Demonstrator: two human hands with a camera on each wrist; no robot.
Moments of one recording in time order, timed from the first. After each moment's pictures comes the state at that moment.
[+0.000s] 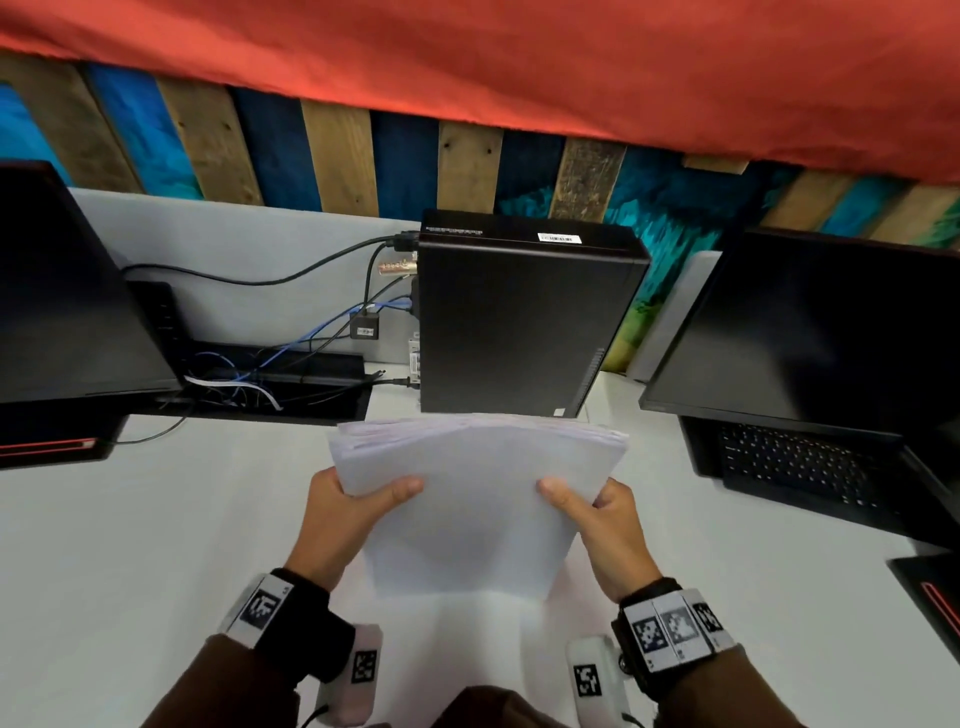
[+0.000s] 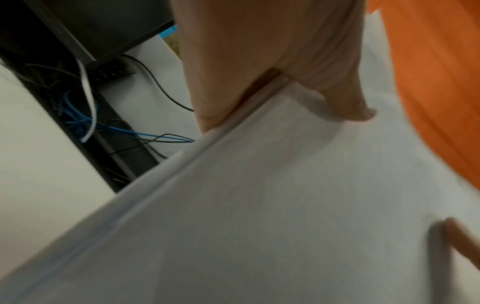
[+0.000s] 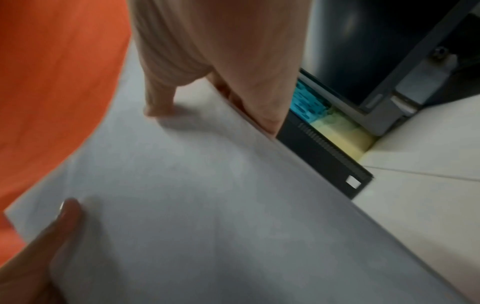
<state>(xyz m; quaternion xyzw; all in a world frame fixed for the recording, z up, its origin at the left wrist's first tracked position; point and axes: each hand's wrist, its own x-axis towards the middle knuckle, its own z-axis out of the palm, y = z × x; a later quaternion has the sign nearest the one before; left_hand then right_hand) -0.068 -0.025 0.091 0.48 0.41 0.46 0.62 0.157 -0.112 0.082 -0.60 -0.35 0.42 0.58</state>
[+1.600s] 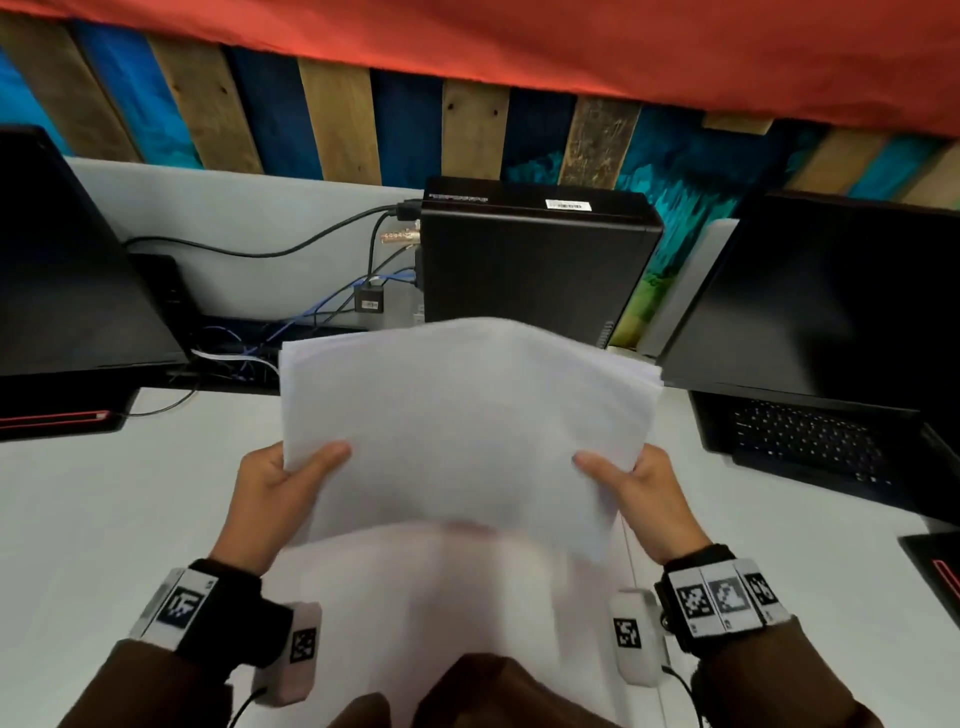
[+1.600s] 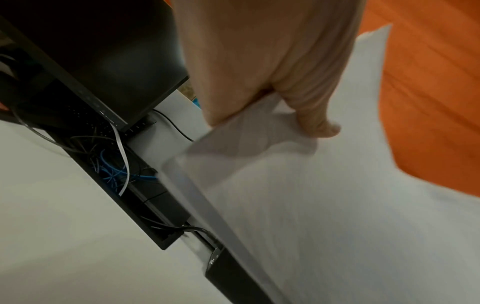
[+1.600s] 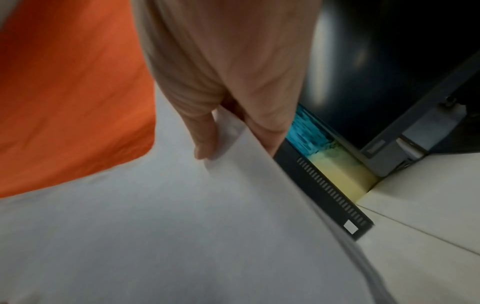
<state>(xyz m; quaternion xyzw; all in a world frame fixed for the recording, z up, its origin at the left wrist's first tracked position) -0.117 -0.011 0.077 0.55 0.54 0.43 0.47 0.193 -0.115 0.086 -0.65 -0.36 0.40 0.54</state>
